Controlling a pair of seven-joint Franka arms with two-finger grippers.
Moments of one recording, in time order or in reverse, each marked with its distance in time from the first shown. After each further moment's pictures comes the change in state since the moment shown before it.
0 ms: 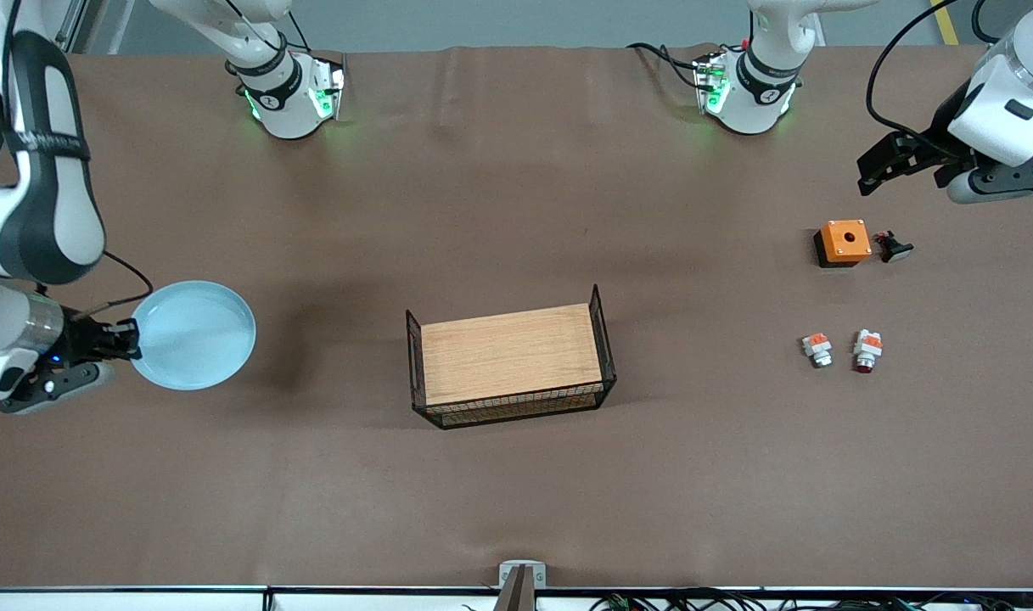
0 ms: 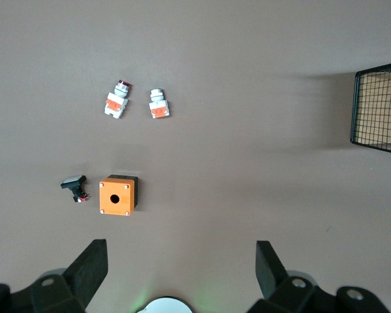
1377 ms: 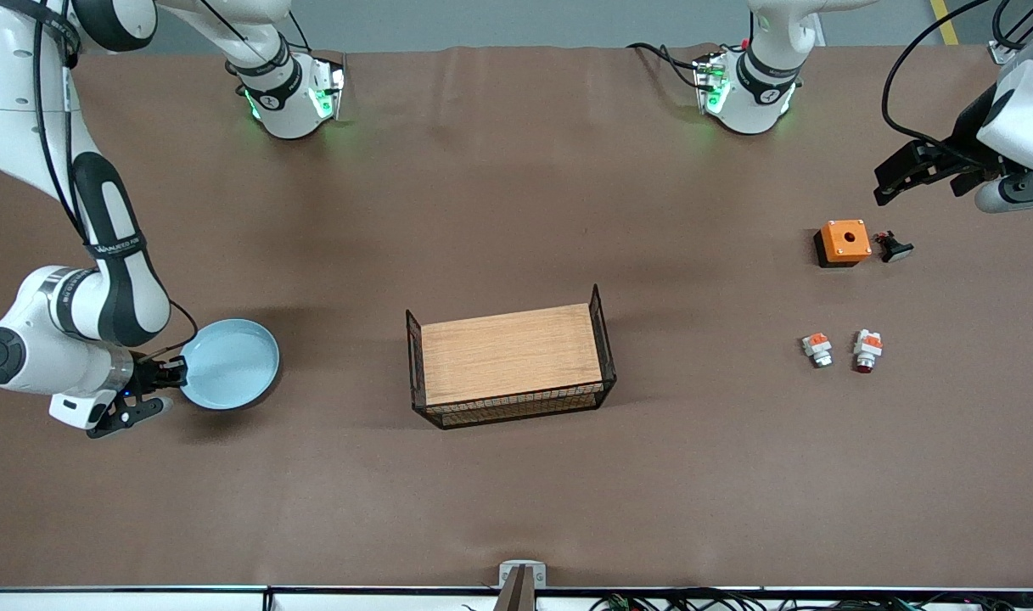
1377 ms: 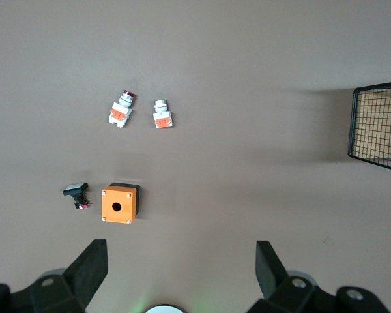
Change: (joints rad) left arm 0.020 0.030 0.004 0.048 0.000 0.000 0.000; right arm -0.053 0.265 0.000 -0.017 -0.016 0.261 -0.055
